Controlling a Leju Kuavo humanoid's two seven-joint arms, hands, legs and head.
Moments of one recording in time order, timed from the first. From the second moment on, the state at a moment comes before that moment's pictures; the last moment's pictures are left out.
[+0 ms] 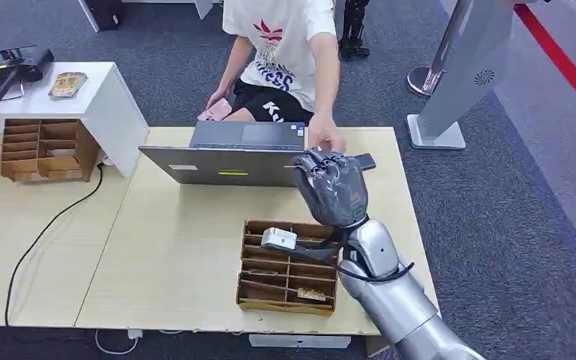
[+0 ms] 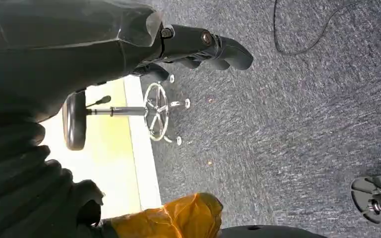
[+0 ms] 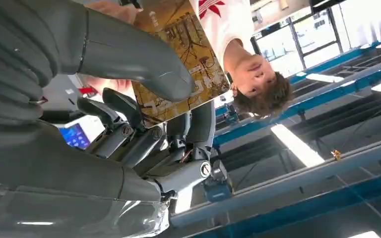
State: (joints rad) left arm -0.16 -0.04 -1.54 -0.14 1.03 0.19 0.33; right arm -0.53 0.08 0.55 -1.11 1.07 -0.67 -0.25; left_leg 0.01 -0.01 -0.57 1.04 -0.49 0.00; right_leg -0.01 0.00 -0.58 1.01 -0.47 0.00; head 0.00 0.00
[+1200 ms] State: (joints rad) left arm -0.14 -0.04 -1.54 -0.14 1.13 0.24 0.33; right arm -0.08 0.05 0.21 -1.63 -0.04 -0.37 -0.35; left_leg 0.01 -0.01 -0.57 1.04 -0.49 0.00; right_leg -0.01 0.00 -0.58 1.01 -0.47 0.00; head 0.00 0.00
